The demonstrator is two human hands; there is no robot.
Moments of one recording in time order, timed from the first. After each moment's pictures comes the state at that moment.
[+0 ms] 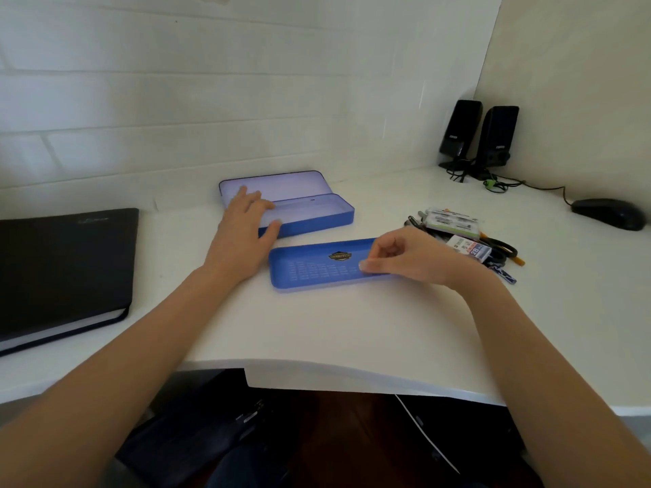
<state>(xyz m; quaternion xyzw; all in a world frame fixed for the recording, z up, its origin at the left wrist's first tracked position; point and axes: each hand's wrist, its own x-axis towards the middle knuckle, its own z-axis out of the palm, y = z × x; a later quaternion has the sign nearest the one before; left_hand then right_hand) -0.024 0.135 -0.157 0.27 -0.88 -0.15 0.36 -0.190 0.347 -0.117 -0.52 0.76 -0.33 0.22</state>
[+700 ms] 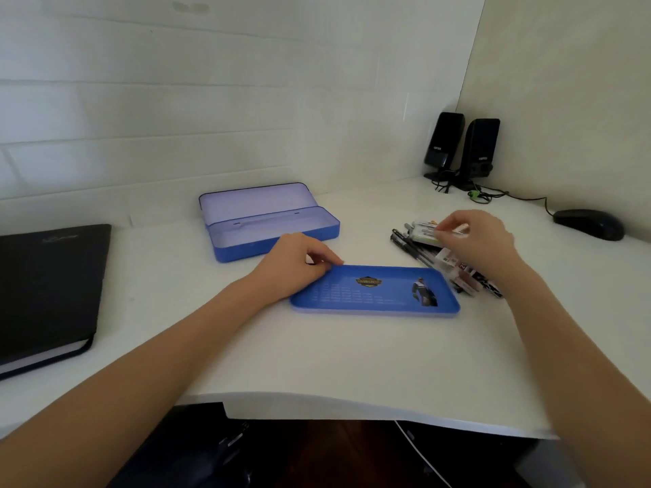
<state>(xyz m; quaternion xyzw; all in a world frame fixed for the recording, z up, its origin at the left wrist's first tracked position) -0.074 0.190 -0.142 0.15 -0.92 -0.30 0.21 -0.278 0.378 -0.116 -0.31 0.89 -0.32 -0.09</state>
